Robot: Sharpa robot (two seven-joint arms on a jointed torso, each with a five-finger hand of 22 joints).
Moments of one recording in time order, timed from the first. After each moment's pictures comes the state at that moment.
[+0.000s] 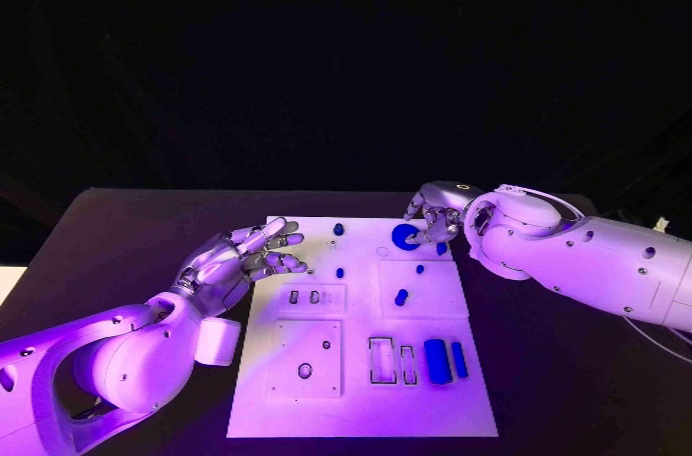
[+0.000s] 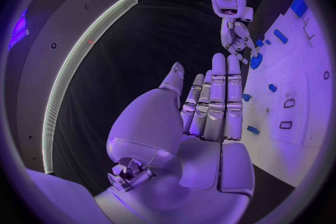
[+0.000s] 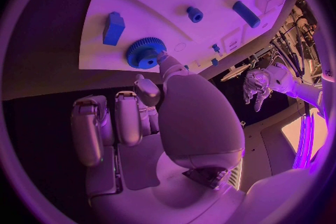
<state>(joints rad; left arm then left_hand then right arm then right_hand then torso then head) 1.17 -1.02 -0.04 1.87 0.16 -0.26 0.48 1.33 0.13 -0.08 -0.03 0.08 0.95 0.23 0.07 0.07 1.03 0.17 0.07 0.07 1.21 0.09 0.34 0.33 0.17 0.99 0.19 0.53 0.17 1.28 -0.82 0.02 1.41 -1.55 -0.17 -0.26 1.36 -0.17 0.15 0.22 0.20 0.94 0.14 0.12 0.07 1.37 0.05 1.02 1.13 1.46 -0.03 1.38 1.25 0.03 1.47 0.08 1.55 1.31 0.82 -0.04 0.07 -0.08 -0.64</state>
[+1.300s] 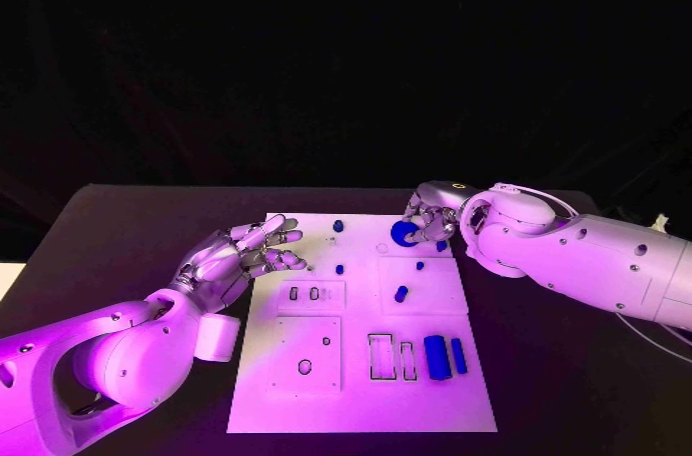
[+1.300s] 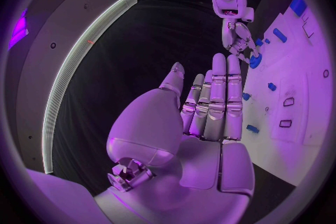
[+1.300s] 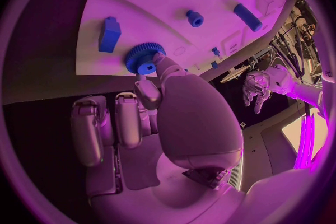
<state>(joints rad) 1.17 -1.02 -0.04 1.87 0.16 -0.26 0.47 1.33 0.13 -0.07 -0.04 0.08 0.95 0.23 0.07 0.07 1.03 0.17 0.07 0.07 1.21 0.09 0.34 0.33 0.17 0.99 0.19 0.53 0.17 1.27 -0.80 0.02 1.40 -1.56 -0.16 -0.26 1.41 -0.10 0.23 0.17 0.18 1.05 0.12 0.15 0.08 1.38 0.03 1.03 1.17 1.46 -0.04 1.41 1.30 0.01 1.47 0.07 1.56 1.31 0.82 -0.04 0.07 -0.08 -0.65</state>
